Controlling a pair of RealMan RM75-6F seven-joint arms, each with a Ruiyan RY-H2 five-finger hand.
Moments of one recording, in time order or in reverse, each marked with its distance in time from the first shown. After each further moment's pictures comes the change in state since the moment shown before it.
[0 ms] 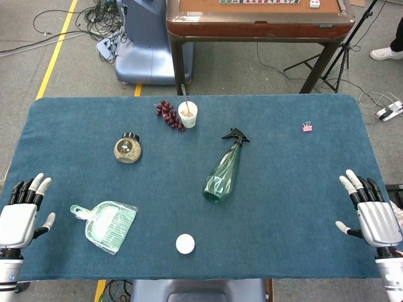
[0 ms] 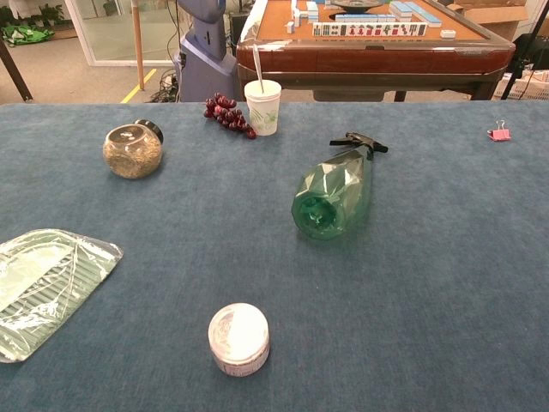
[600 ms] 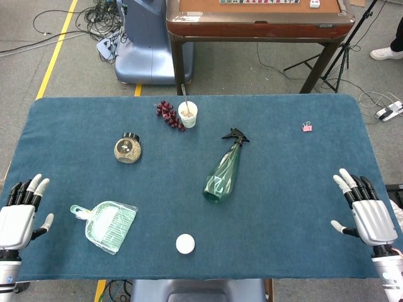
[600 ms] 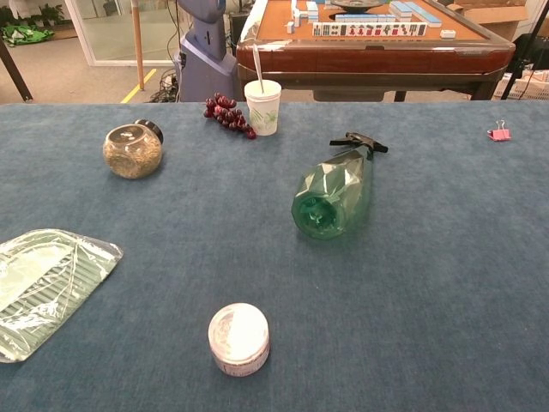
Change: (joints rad) left arm 0.008 0.005 0.005 0.003 0.010 0.011 -0.014; right arm 0.019 0.012 -0.001 -0.016 -0.027 -0.014 0.018
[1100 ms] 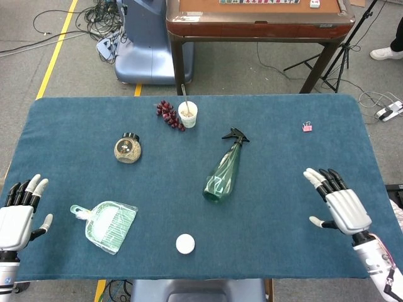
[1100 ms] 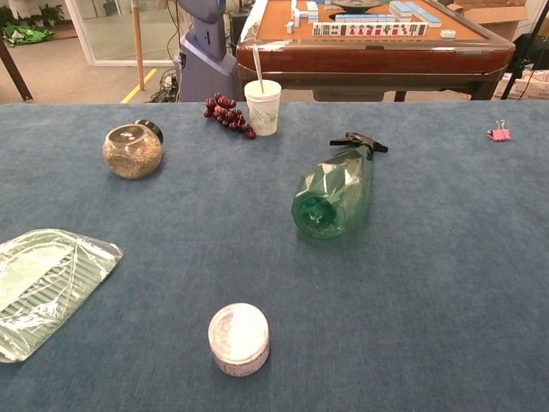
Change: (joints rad) left arm 0.005 0.009 0.002 -0.006 0.009 0.007 -0.009; right arm 0.132 0.027 0.006 -0.032 -0.082 -0.143 0.078
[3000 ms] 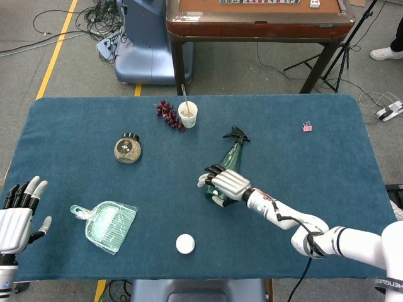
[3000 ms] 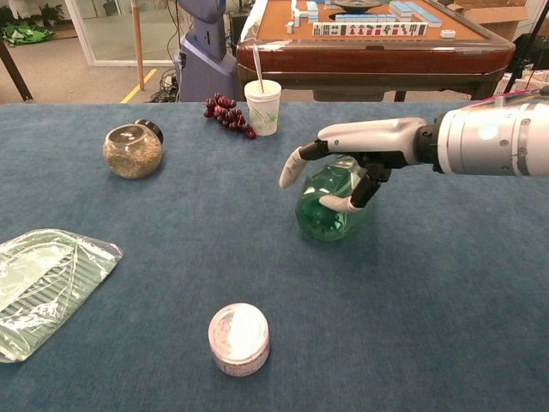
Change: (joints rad) left arm 0.015 0.021 0.008 -0.029 0.014 0.011 0.011; right arm 0.690 -0.366 0.070 0.232 0.141 -0.655 0.156
